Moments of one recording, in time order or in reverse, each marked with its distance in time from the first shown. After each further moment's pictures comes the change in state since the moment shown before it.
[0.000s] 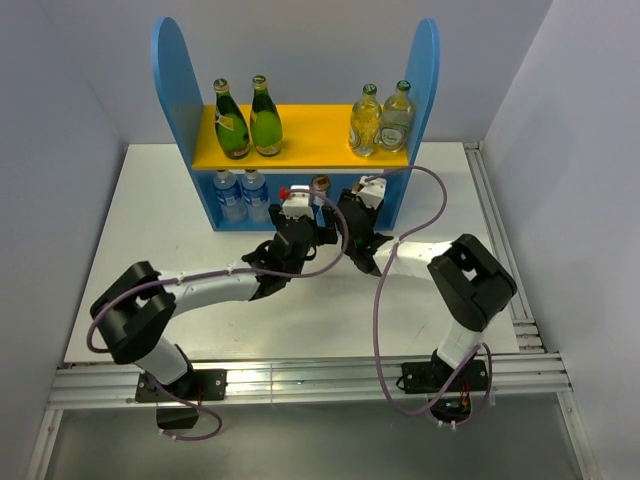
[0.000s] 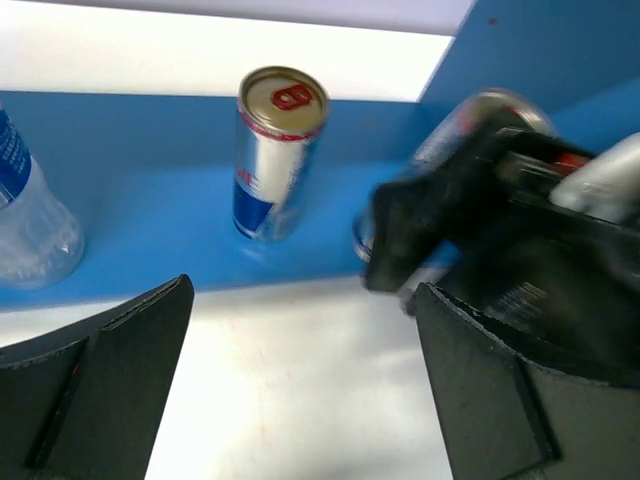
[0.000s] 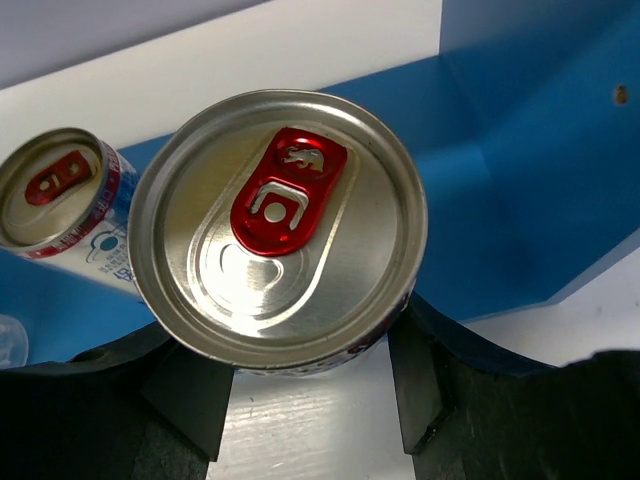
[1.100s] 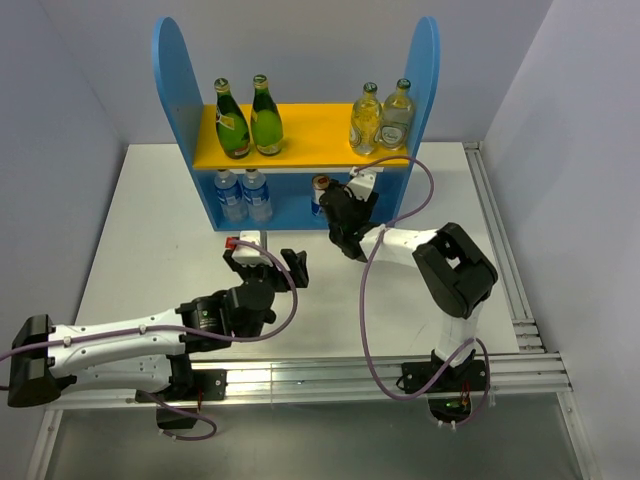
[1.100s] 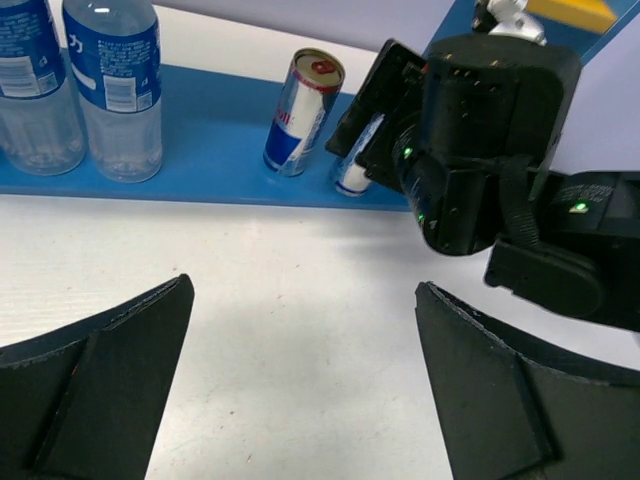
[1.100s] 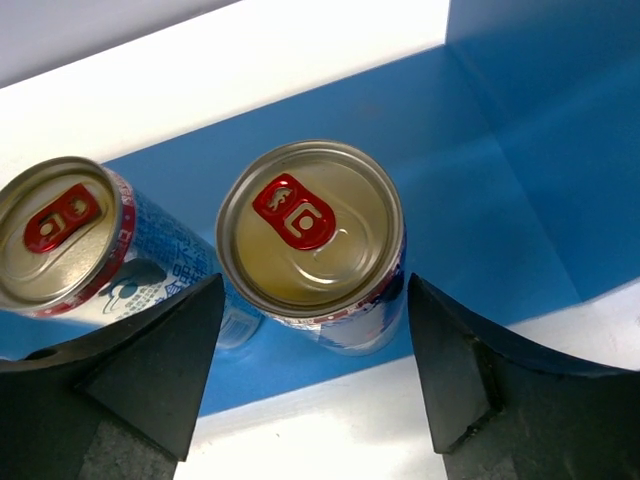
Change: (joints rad) left arm -0.350 -0.600 -0.209 -0.406 -0.369 -0.190; right arm -0.005 0.134 0.195 -0.165 0.049 0.077
